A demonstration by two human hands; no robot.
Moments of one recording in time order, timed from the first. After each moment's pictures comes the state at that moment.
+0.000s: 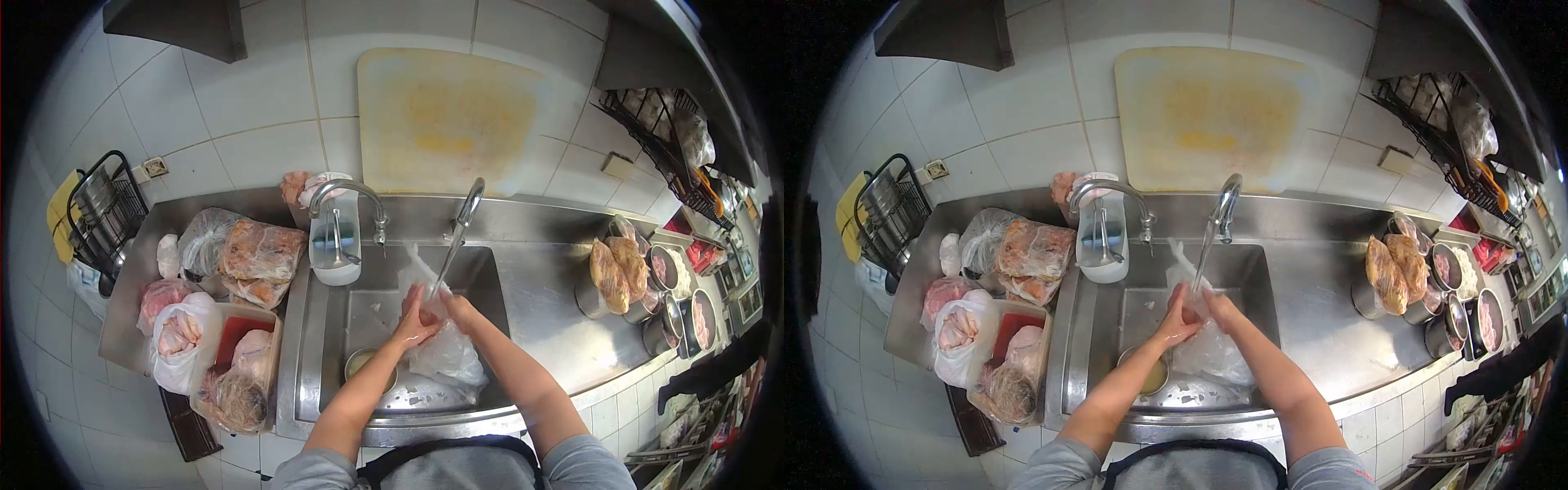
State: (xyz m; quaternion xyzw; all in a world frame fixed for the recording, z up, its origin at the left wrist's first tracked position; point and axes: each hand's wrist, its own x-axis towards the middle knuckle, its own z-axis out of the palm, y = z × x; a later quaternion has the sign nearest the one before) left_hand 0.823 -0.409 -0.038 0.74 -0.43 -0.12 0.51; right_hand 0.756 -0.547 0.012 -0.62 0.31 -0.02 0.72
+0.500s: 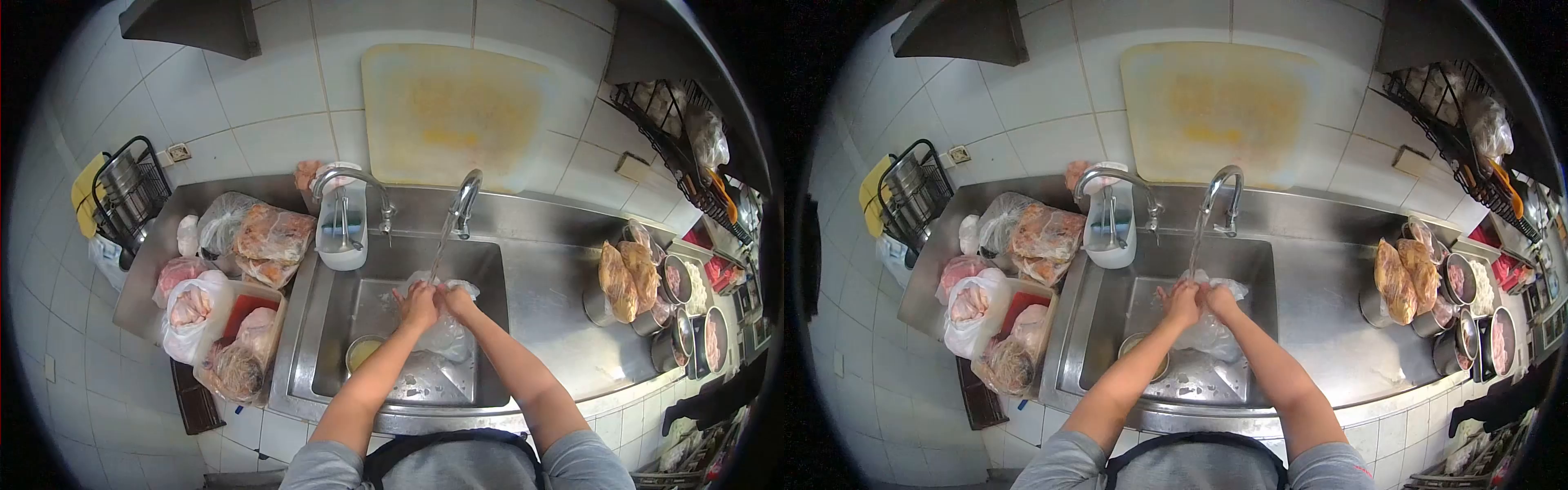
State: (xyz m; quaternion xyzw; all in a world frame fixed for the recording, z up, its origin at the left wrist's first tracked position) left_hand 0.797 -0.445 0.001 0.92 -0.31 -0.07 0.23; right_hand 0.748 -0.561 0.014 -0.84 0.27 -0.03 0.47
